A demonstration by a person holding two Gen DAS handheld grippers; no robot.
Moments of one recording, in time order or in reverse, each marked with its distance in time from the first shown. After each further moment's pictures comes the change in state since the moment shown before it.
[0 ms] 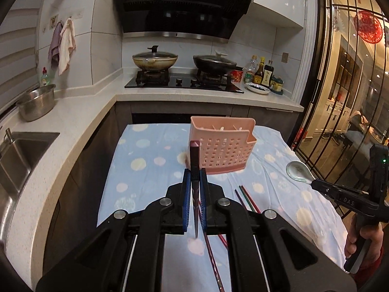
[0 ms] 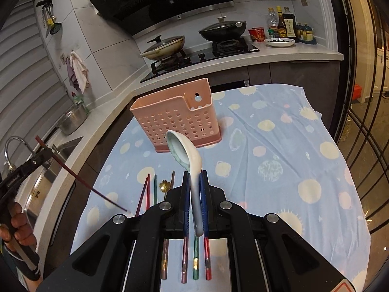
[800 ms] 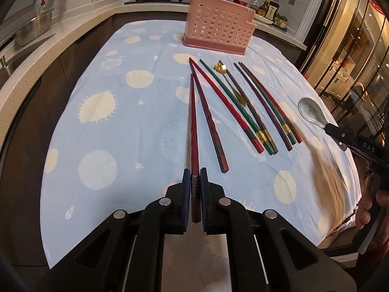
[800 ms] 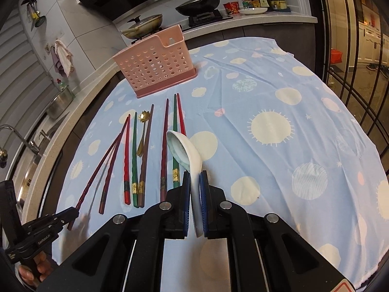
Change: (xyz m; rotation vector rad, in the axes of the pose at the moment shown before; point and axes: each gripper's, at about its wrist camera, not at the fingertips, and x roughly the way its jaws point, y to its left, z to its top) left arm -0.004 -0.007 -0.195 -0.071 0.376 -0.026; right arm -0.022 -0.017 -0.141 0.096 0.080 -0.078
